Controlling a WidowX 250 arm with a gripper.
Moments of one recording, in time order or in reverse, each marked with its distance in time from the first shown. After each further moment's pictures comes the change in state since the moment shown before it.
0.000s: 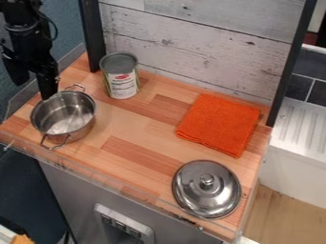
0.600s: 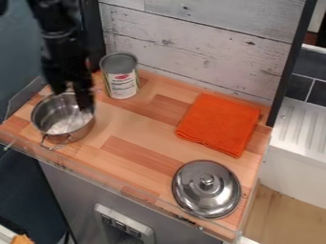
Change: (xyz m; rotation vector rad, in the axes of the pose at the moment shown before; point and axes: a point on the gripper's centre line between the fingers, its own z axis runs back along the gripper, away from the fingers) arm 0.006 -0.084 0.022 -0.098 -0.050 -0.207
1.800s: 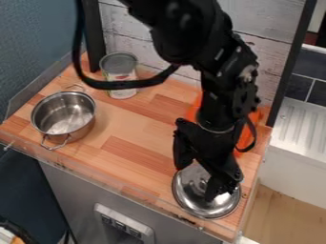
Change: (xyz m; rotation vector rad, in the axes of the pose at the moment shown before) arm 0.025 -0.210 -0.024 -0.008 0.009 -0.218
